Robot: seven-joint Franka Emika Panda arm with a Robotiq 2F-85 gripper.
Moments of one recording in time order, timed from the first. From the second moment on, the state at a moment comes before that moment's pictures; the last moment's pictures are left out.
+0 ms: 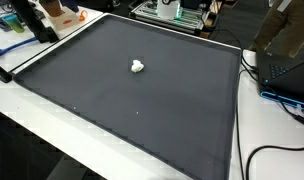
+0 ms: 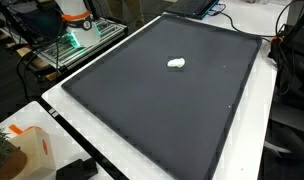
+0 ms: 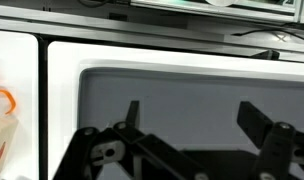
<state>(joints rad) -0.15 -0.60 -0.37 -2.51 -0.18 1.68 -0.49</state>
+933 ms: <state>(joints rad) -0.14 -0.74 -0.13 -2.78 -0.01 2.06 -0.12</state>
